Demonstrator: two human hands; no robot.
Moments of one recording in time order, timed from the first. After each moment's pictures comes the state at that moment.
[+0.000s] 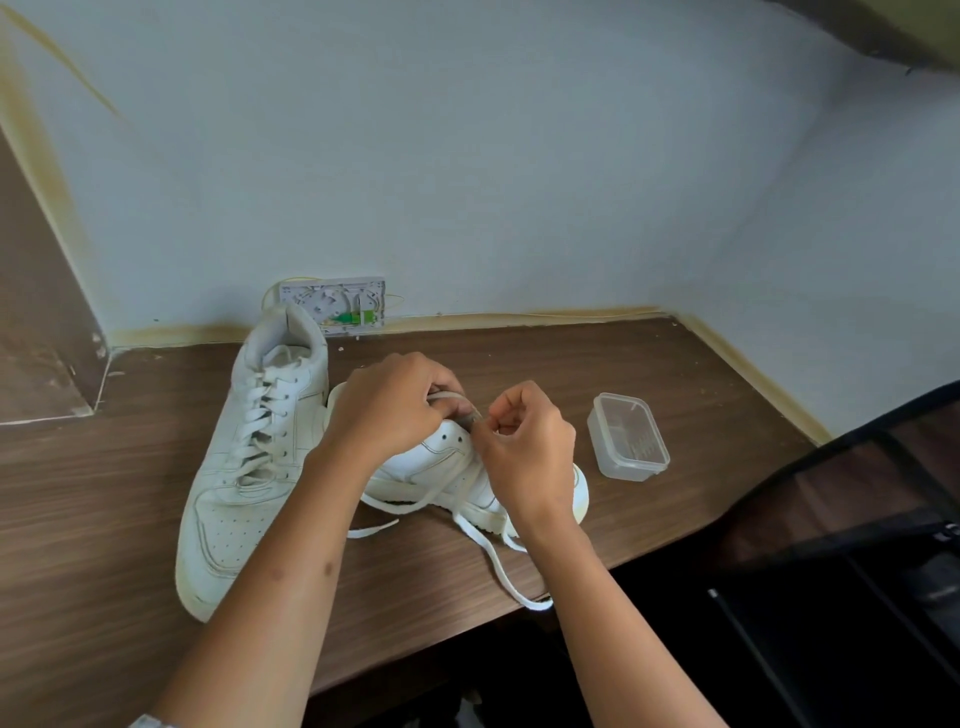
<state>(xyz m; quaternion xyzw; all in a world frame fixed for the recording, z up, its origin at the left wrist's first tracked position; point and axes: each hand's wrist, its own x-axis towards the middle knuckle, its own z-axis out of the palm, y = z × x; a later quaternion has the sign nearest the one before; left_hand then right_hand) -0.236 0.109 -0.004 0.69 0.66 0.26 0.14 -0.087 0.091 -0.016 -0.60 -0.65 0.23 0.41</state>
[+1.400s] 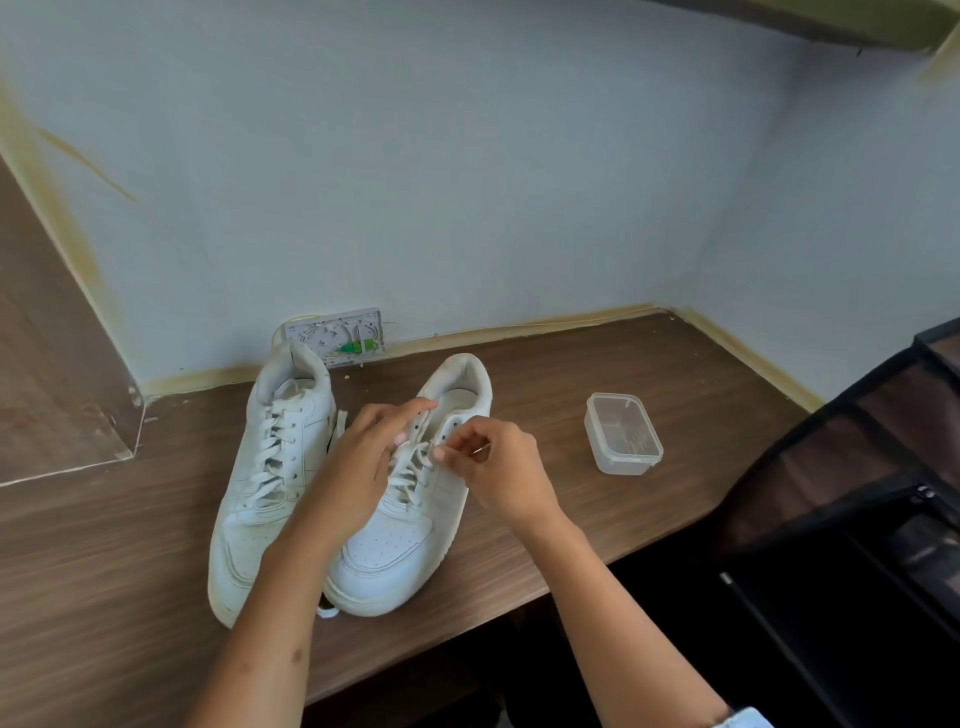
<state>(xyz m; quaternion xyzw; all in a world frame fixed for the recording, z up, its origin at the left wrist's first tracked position) -0.256 0.067 -0.052 0.70 0.57 0.38 0.20 -0.077 0.091 -0.020 -0.52 -0.71 0.36 0.32</state>
